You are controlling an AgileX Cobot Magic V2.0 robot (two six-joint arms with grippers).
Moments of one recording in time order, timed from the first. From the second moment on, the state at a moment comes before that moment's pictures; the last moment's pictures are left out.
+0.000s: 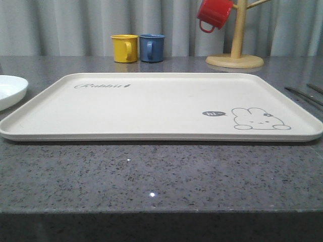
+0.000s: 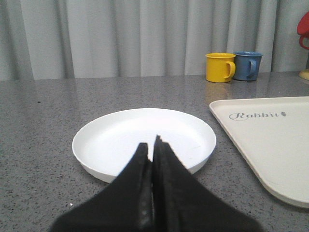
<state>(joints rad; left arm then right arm) -0.06 -0.01 0.01 -0.06 0.05 0.11 0.05 -0.01 0.03 0.08 0.04 0.04</state>
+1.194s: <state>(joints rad) -0.06 0.00 -0.22 -0.01 0.10 0.11 0.05 -0.01 -0.19 0.08 0.18 0.04</state>
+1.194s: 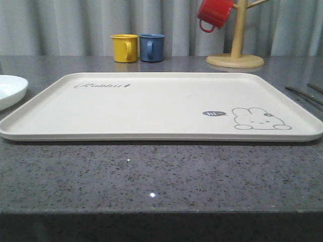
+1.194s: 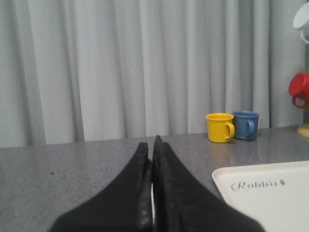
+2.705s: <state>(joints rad) -0.06 0.72 -0.79 0.06 0.86 0.11 0.05 0.37 -0.51 0.08 0.64 0.04</state>
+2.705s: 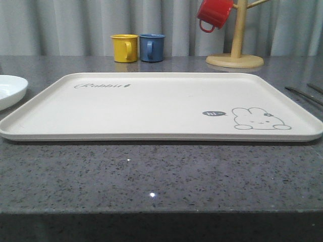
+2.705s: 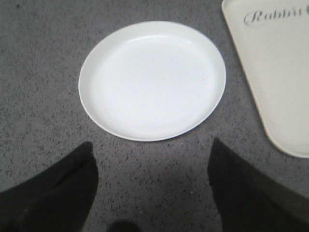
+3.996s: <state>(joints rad) 0.42 1.54 -1.03 -0.54 0.75 0.54 0.05 0.37 -0.51 0.08 0.65 0.04</state>
